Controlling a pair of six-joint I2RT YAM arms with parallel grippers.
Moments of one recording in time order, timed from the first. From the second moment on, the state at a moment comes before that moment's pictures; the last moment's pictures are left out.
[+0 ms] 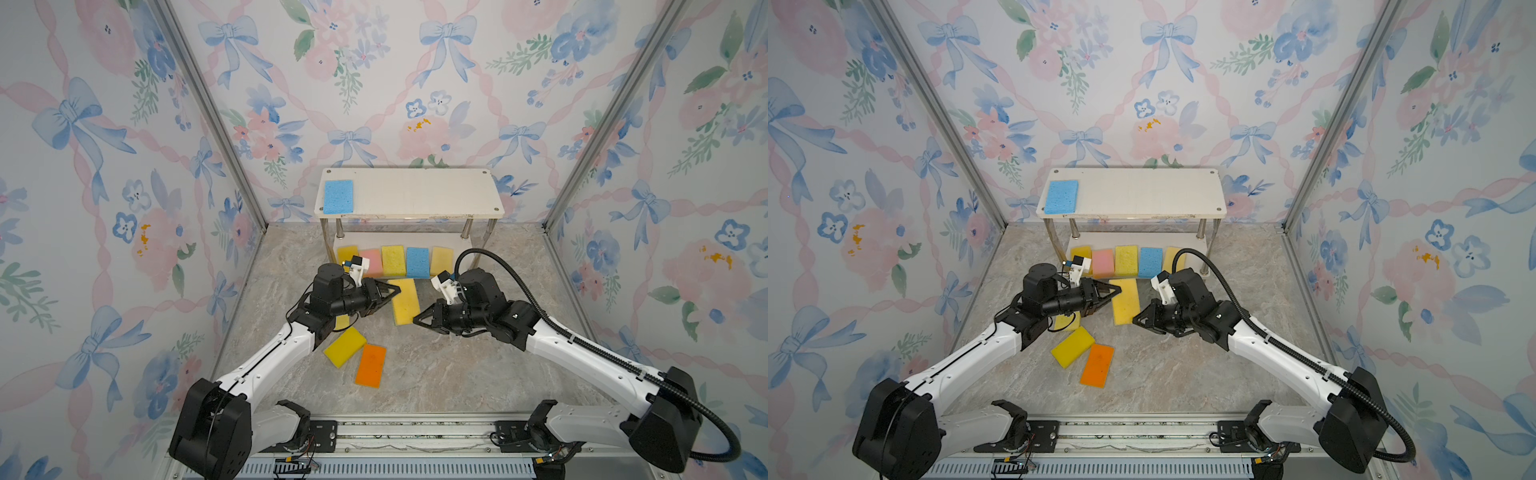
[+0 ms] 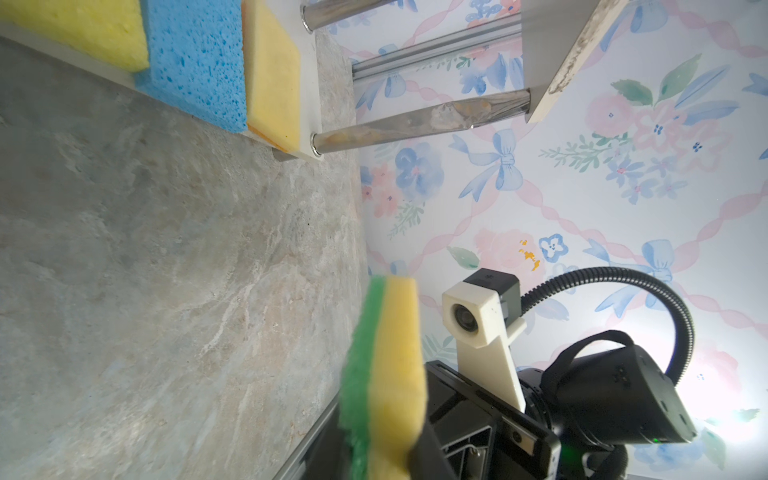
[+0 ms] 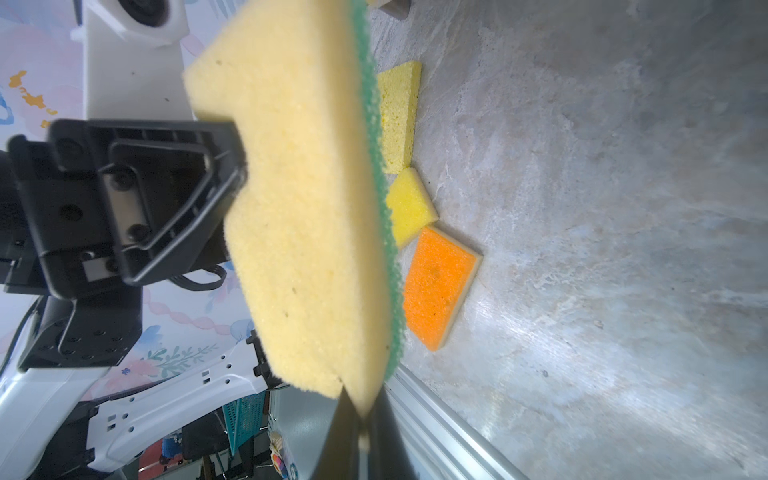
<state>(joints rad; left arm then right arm) -0.41 1.20 0.74 0.13 0.71 -1.13 0.76 1.25 0.99 -0.40 -0.46 0.92</state>
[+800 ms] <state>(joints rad) -0.24 0.87 0.46 -0.13 0.59 -1.08 0.74 1.52 1.75 -0.74 -0.36 0.72</state>
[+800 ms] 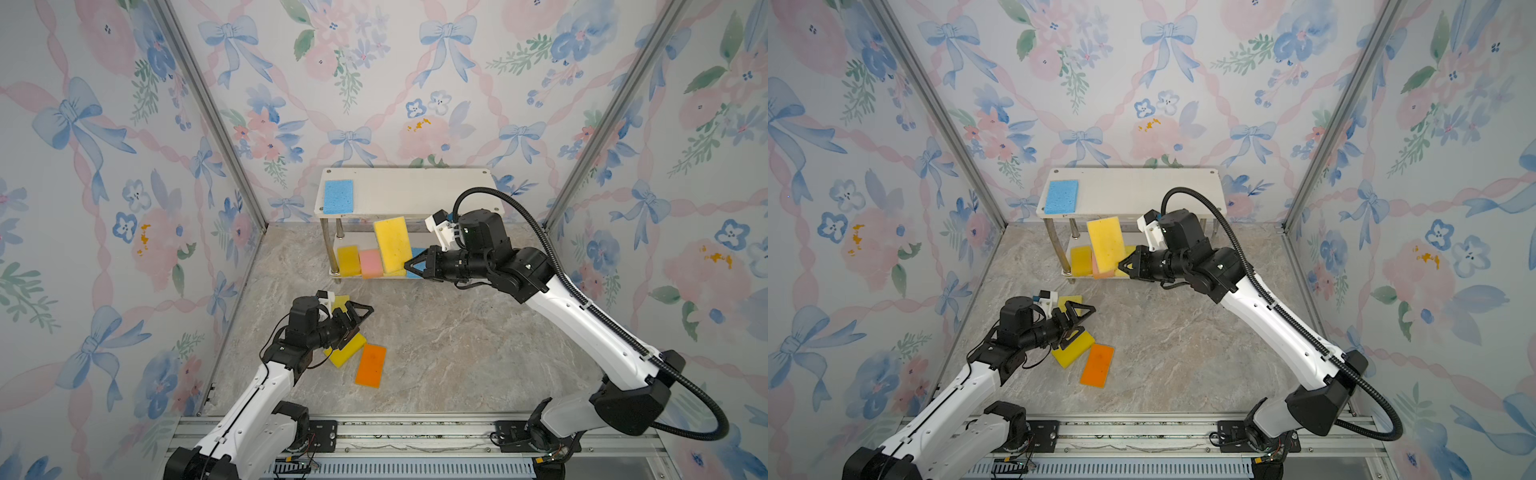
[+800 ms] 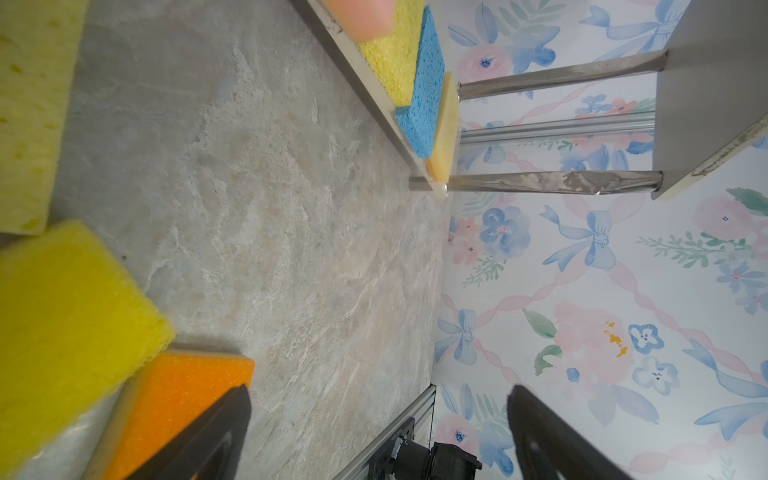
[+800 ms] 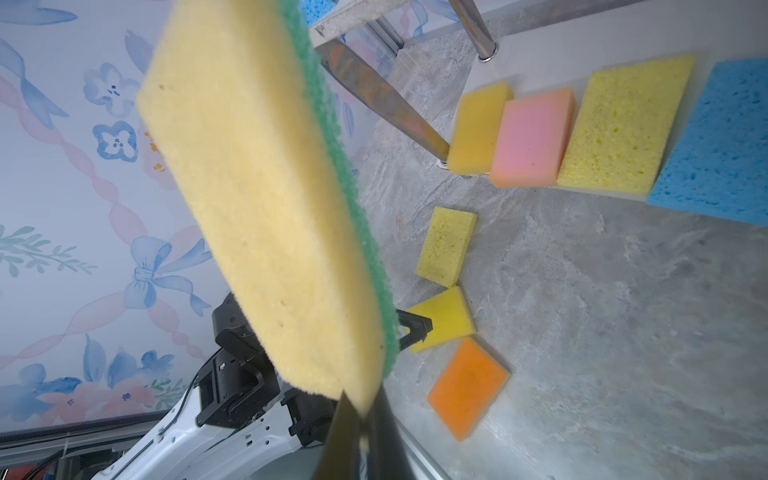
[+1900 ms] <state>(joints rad) -0.24 0.84 0.41 -0.16 0.64 -1.07 0.63 2.14 2.50 -0.78 -0.39 0.85</state>
